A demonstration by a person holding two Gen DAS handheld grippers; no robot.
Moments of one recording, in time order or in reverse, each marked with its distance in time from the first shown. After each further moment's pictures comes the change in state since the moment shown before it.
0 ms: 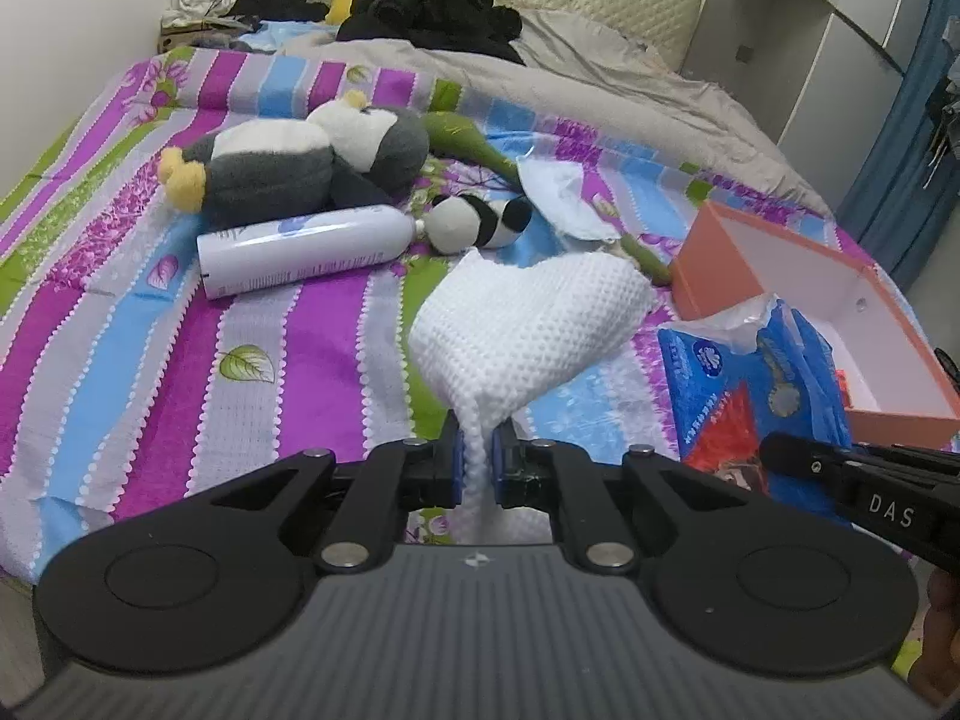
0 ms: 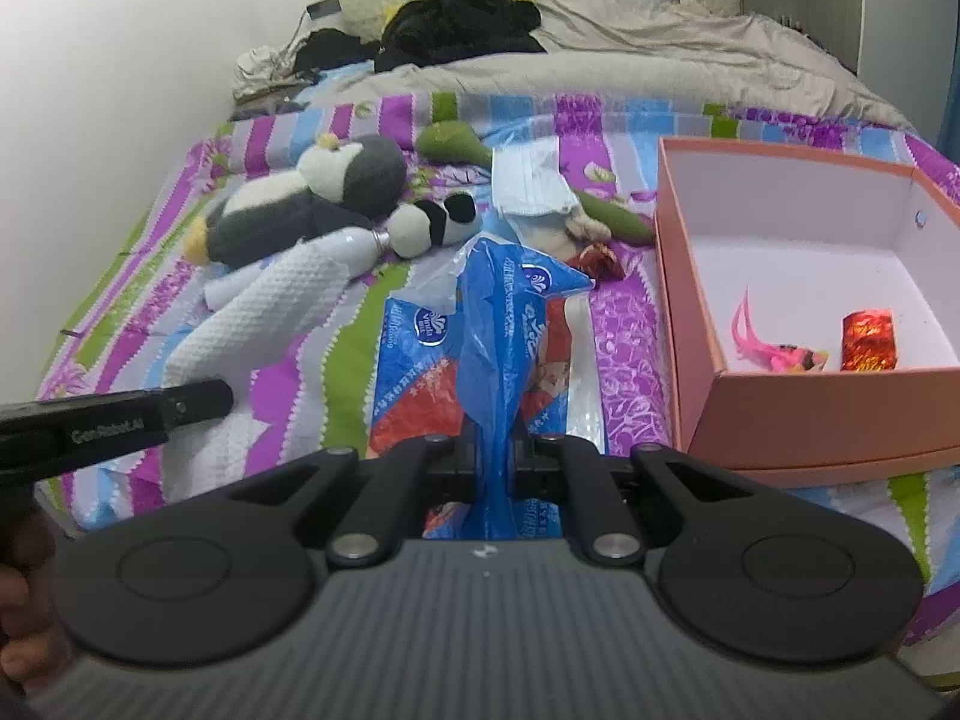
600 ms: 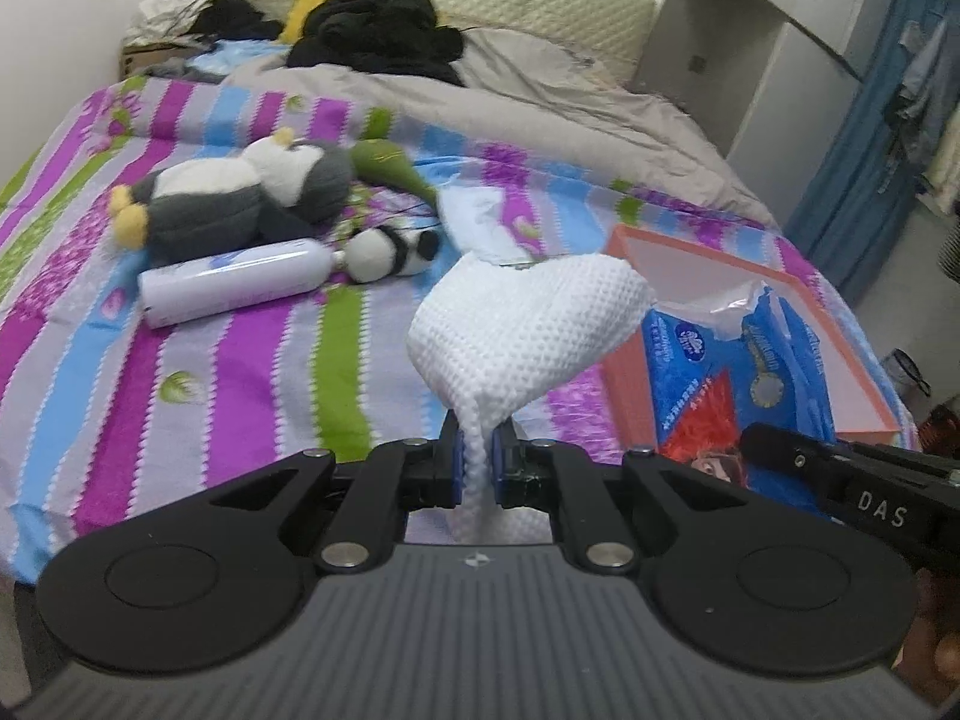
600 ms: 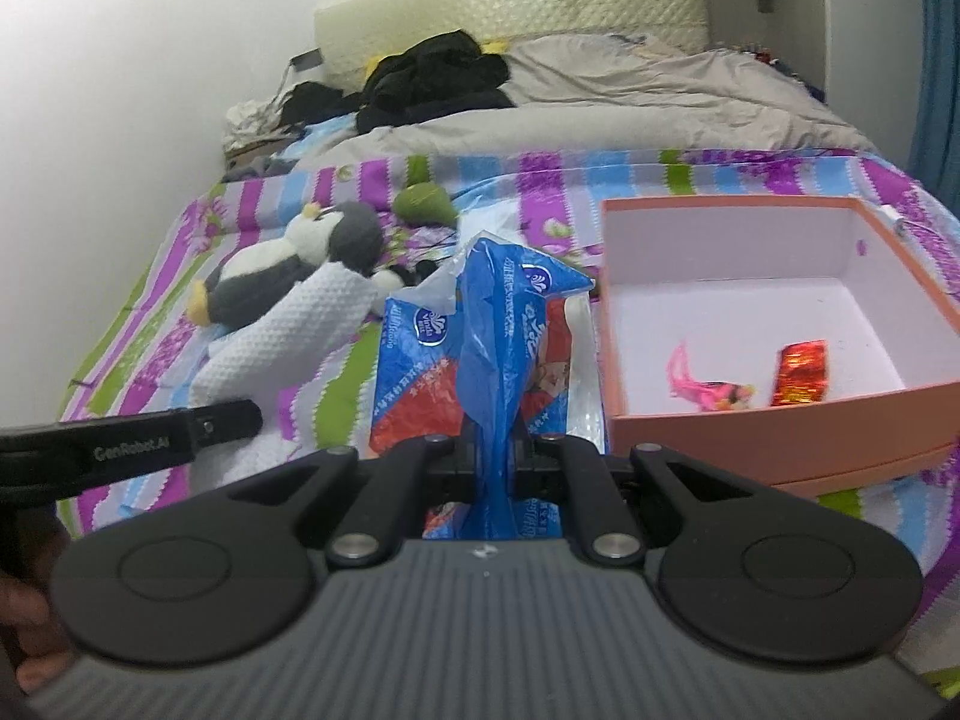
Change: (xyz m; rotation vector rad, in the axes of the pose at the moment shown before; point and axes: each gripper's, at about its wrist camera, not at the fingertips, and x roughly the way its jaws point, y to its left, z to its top) left arm -0.038 -0.066 0.016 0.026 -0.022 -0.087; right arm -0.057 -0.036 0.014 0.050 -0.083 -0.023
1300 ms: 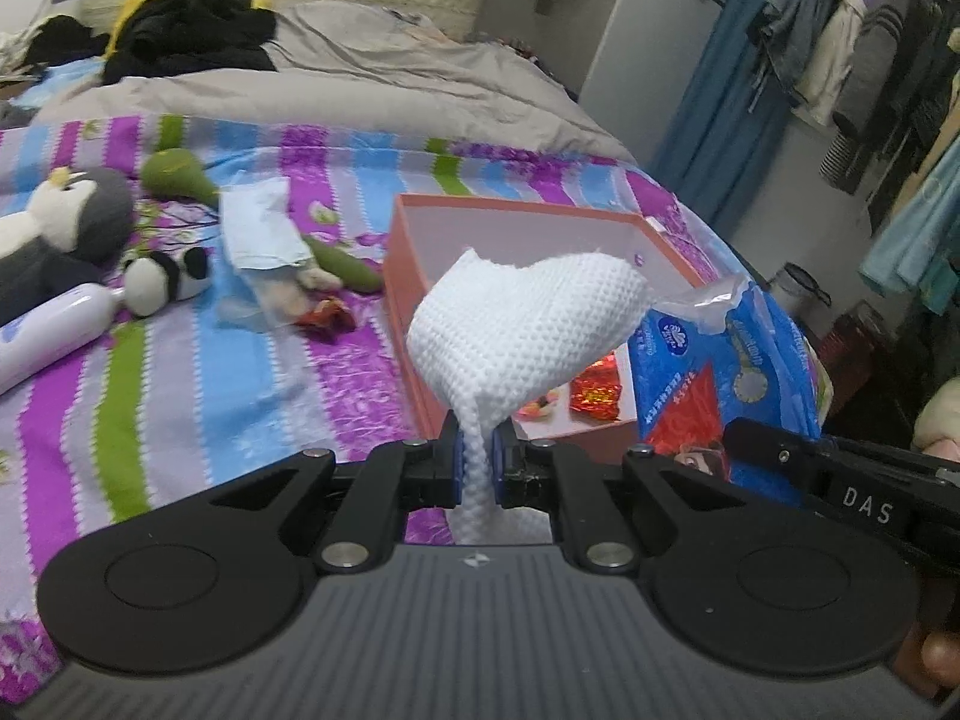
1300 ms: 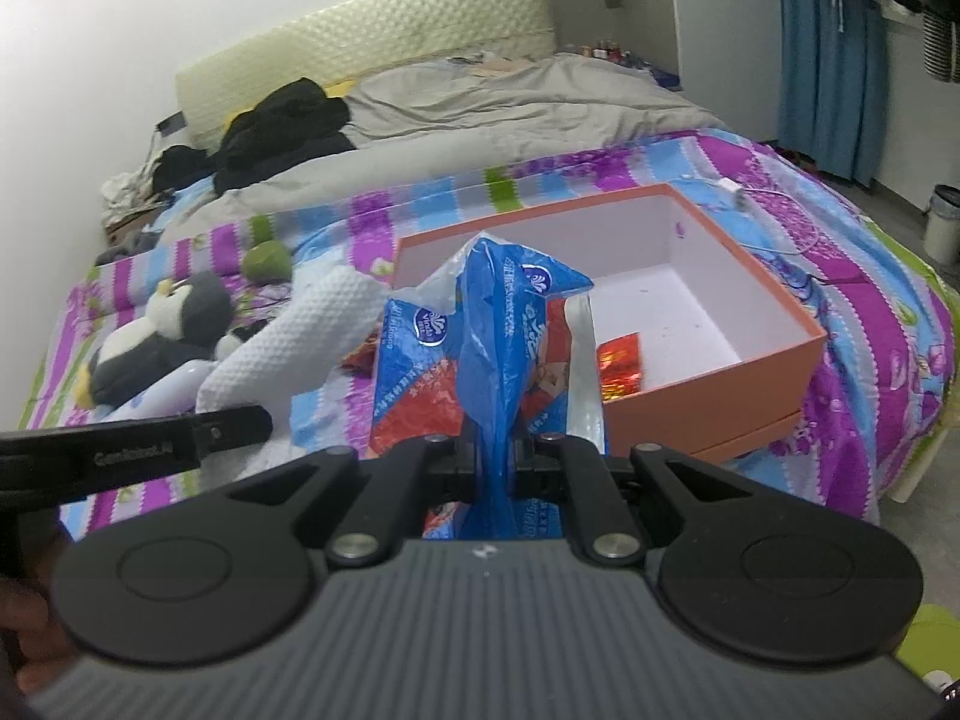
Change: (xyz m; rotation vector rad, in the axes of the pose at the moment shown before) left arm 0.059 -0.120 0.021 0.176 0.091 -0.234; right arm -0.033 -0.096 0.003 0.174 -0.049 -0.206
